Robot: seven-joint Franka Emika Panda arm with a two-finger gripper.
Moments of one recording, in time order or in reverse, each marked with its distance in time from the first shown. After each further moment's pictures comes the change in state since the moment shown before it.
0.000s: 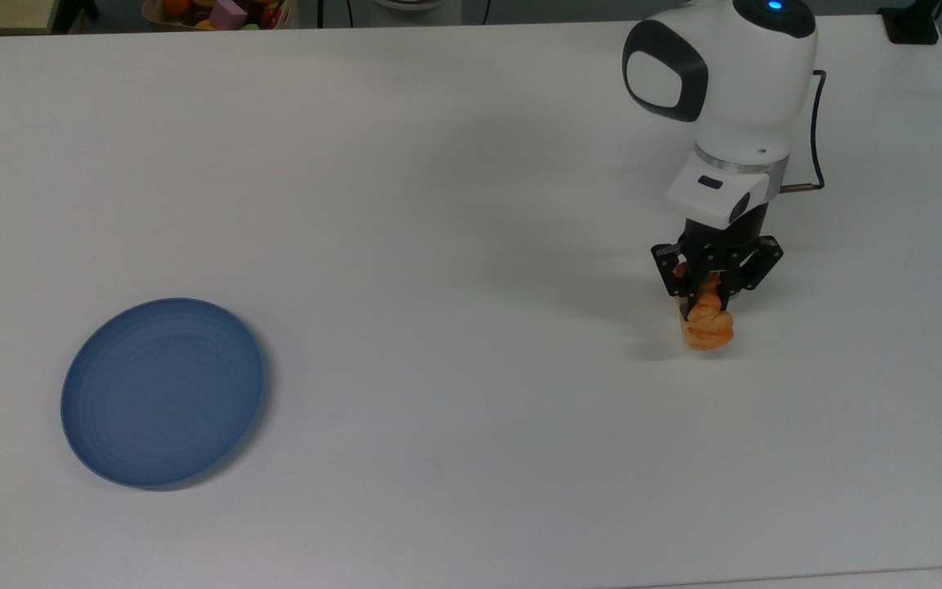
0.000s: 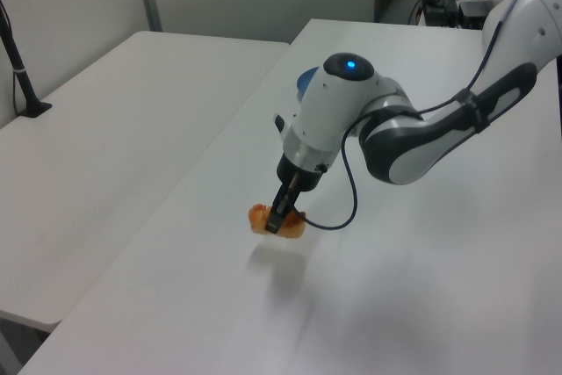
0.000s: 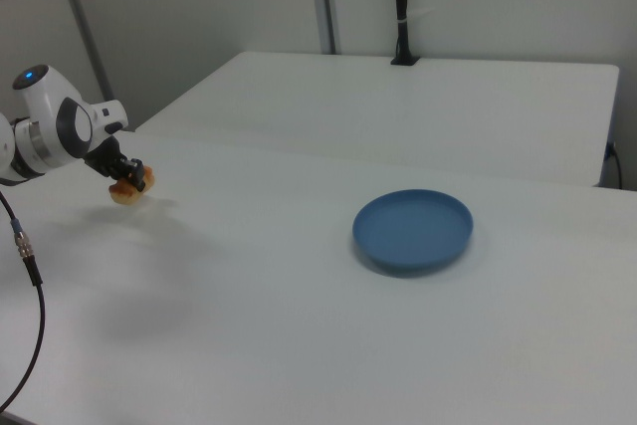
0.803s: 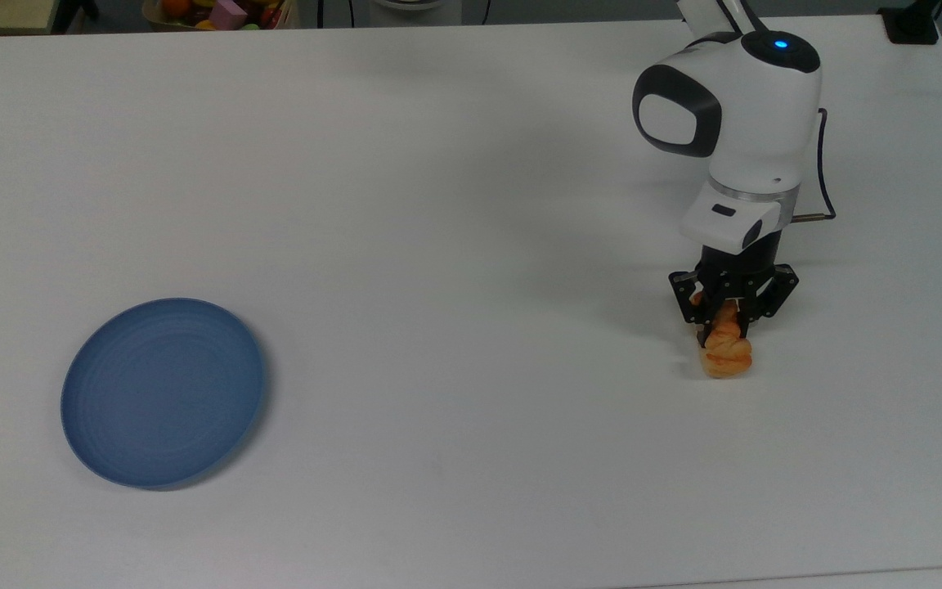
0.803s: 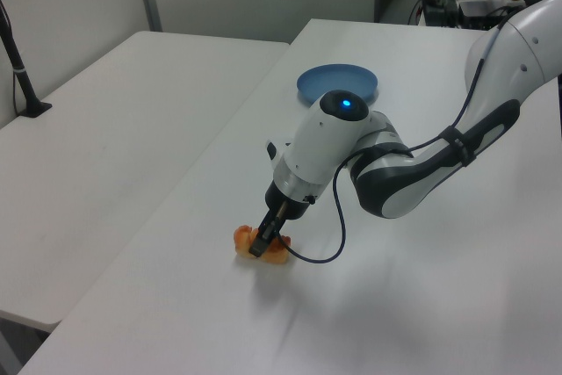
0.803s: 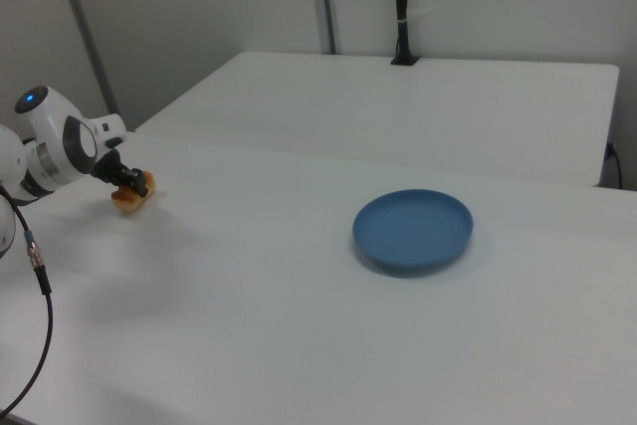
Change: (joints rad) arm 0.018 0.126 0.001 0.097 -0.078 0.089 0.108
